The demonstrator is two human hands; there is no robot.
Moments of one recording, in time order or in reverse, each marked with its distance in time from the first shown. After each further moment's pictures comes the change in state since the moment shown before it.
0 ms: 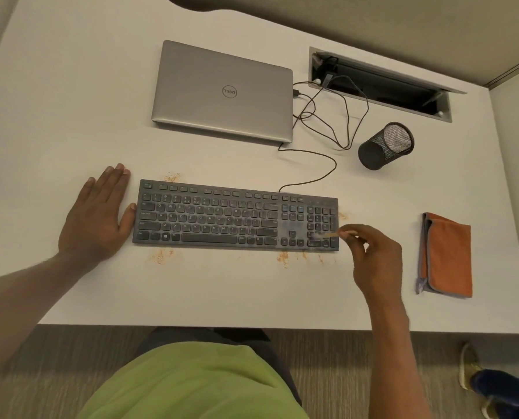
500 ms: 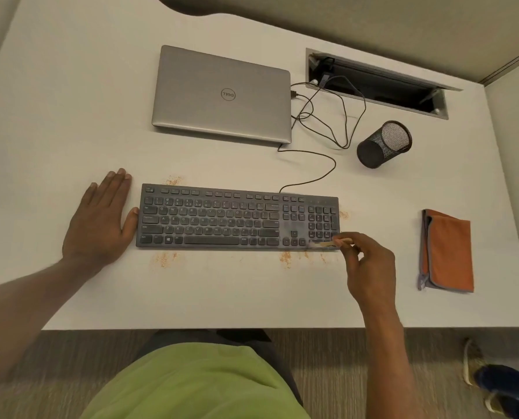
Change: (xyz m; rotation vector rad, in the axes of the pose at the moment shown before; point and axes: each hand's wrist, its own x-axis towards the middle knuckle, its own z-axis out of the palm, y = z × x) left_hand 0.001 -0.001 0.000 -0.002 0.014 0.015; right_hand -0.020 -0.002 0.011 0.012 0.014 0.040
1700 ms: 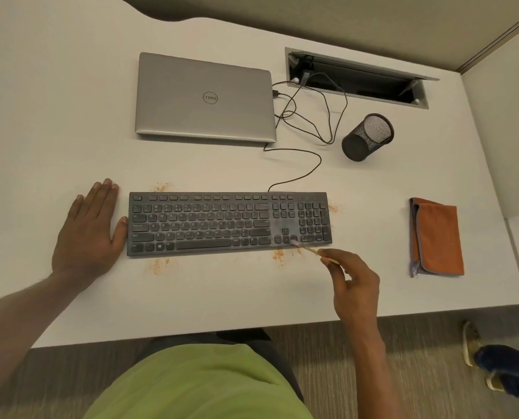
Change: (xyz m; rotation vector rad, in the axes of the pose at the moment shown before) left_hand -0.001 0.002 -0.002 -0.020 -0.013 -0.007; right_hand -0.053 0.014 0.013 0.176 0.050 -0.012
